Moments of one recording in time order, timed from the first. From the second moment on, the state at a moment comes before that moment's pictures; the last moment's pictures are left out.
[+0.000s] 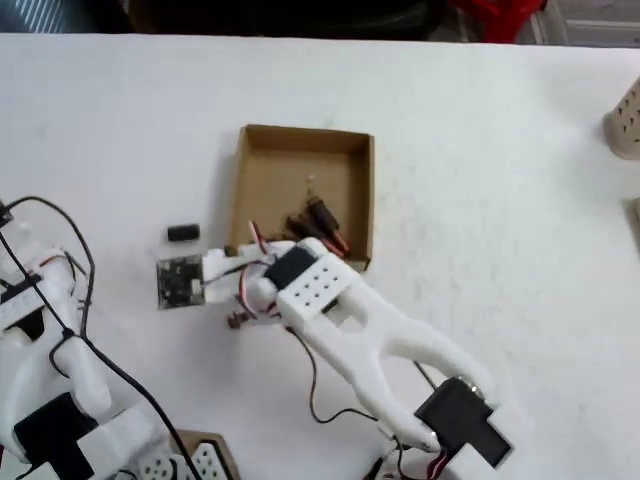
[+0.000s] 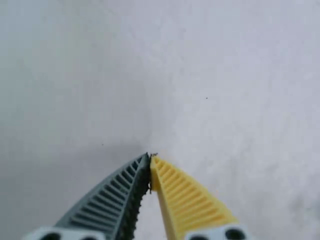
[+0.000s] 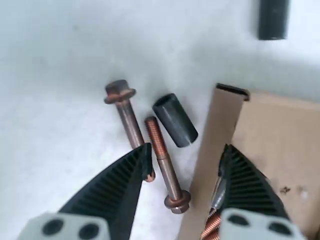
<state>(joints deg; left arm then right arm) -42.5 -13.3 55.7 25.9 12.7 -47.6 -5.8 29.7 52.2 57.0</state>
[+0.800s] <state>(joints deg) -42.5 -13.3 55.7 25.9 13.0 -48.3 14.1 15.5 52.7 57.0</state>
